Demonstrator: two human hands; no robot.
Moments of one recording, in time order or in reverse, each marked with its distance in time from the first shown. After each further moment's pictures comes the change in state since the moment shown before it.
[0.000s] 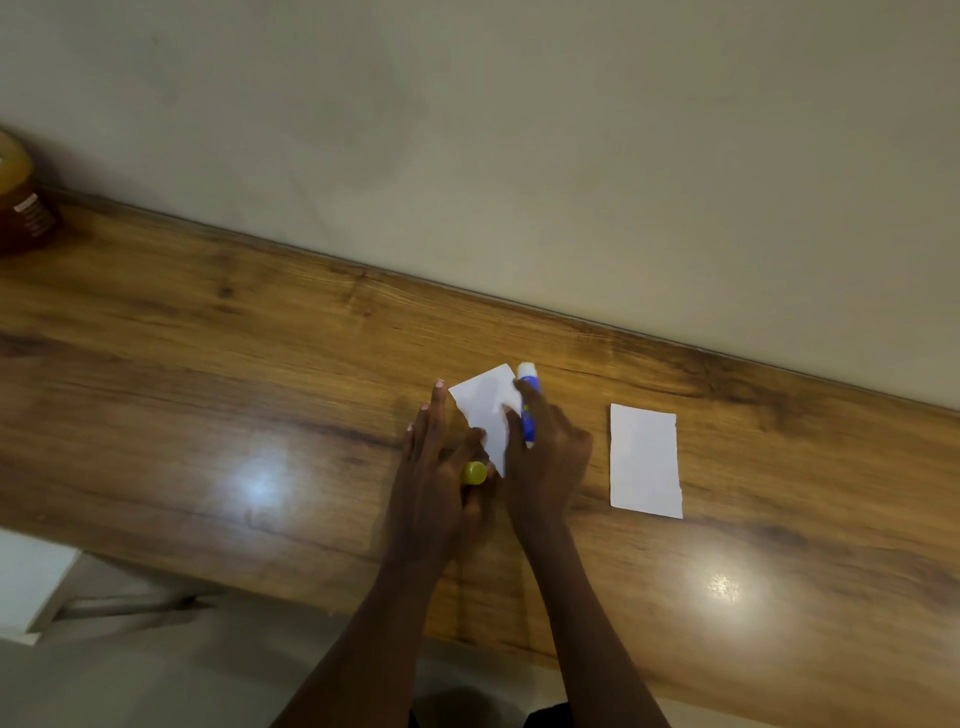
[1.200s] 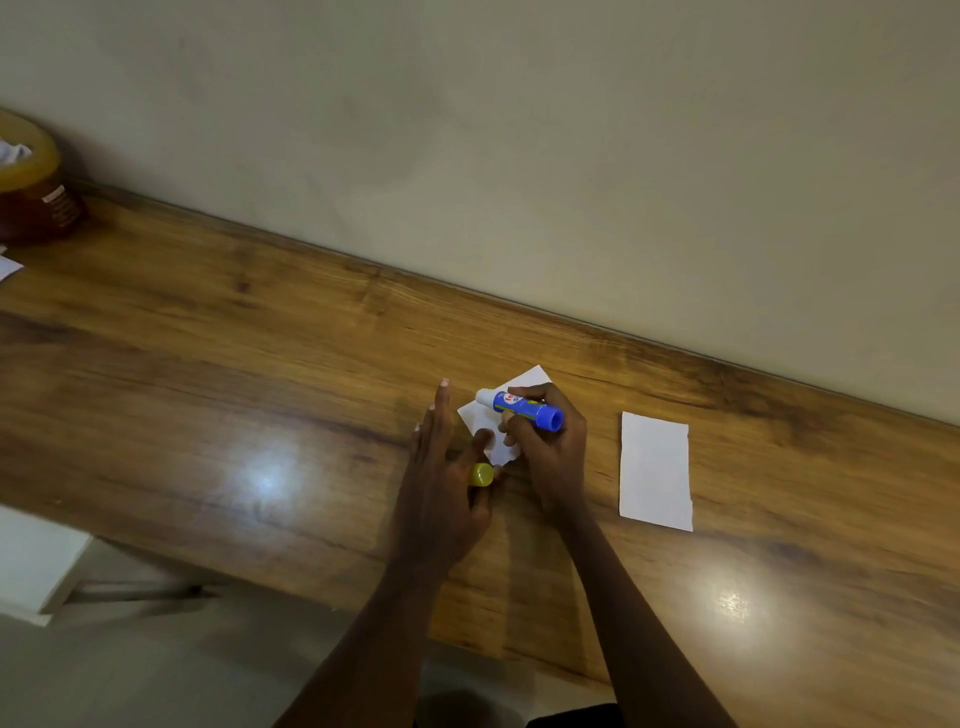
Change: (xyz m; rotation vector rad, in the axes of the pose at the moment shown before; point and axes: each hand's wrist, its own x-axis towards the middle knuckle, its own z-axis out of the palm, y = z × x) left_hand 0.000 -0.002 0.002 -0.003 0.050 -0.005; right_hand 0.021 0.012 -0.005 0.643 -0.373 0.197
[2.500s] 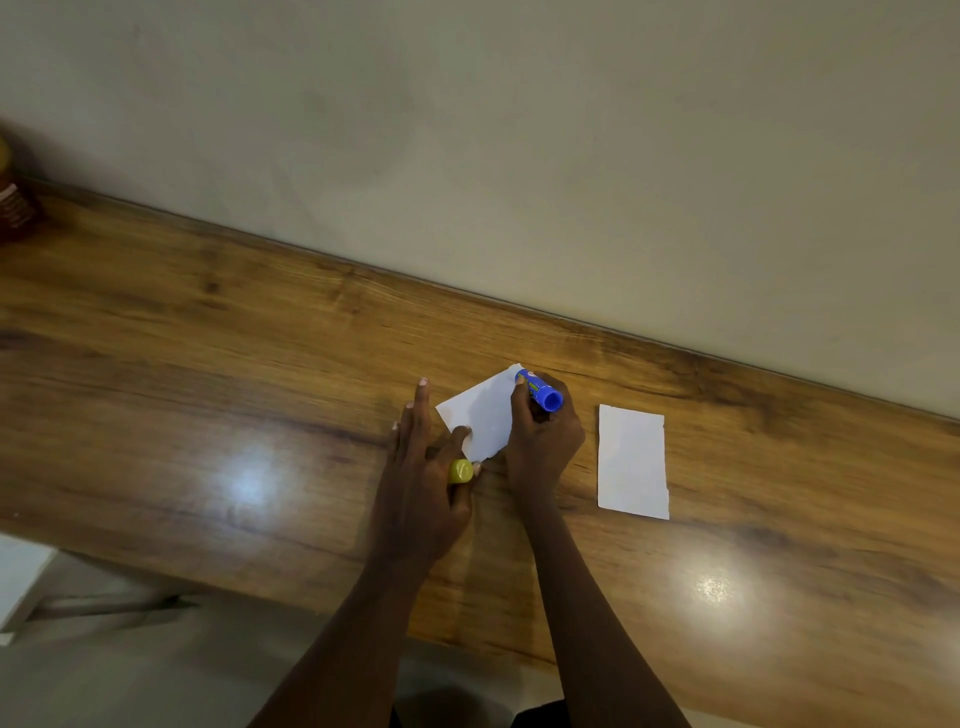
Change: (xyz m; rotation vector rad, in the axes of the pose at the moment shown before) left_hand 0.000 0.001 -0.002 0.105 0.000 0.001; right_hand 0.011 0.012 0.014 -0.202 0.535 0.015
